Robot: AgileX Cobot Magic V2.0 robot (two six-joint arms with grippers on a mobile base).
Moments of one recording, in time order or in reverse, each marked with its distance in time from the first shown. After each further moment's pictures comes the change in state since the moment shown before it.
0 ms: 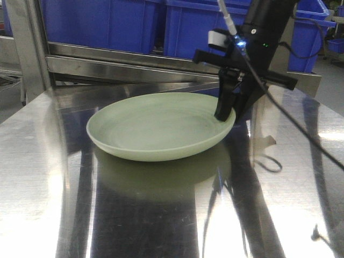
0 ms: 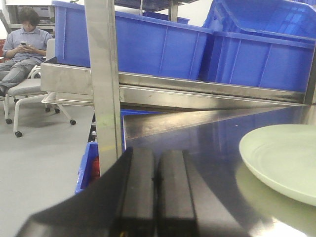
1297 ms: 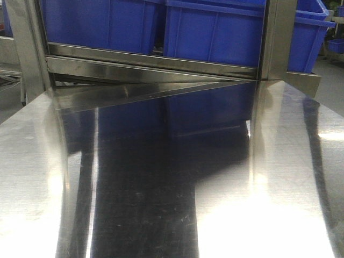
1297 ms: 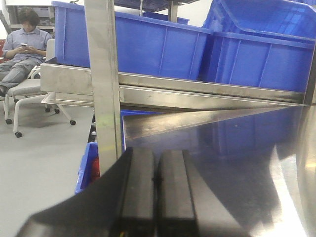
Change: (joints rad) left arm 0.000 0.000 0.000 0.000 0.000 0.000; right arm -0.018 -1.898 1.026 -0.362 -0.626 -0.008
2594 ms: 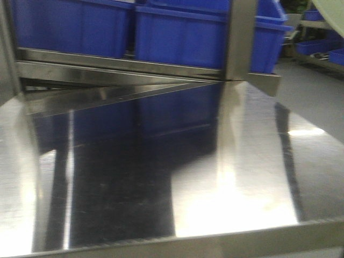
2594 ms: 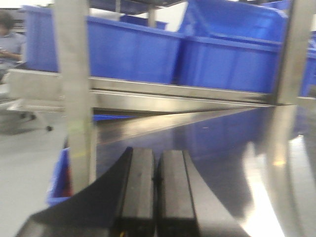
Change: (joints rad) left arm 0.000 0.000 0.000 0.000 0.000 0.000; right arm 0.000 -0.062 0.151 -0.277 -0.067 -0.002
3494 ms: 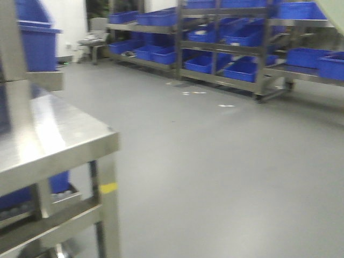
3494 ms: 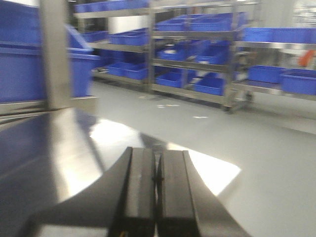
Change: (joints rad) left arm 0.000 0.000 0.000 0.000 0.000 0.000; right arm 0.000 -0.002 0.001 -0.002 -0.005 0.000
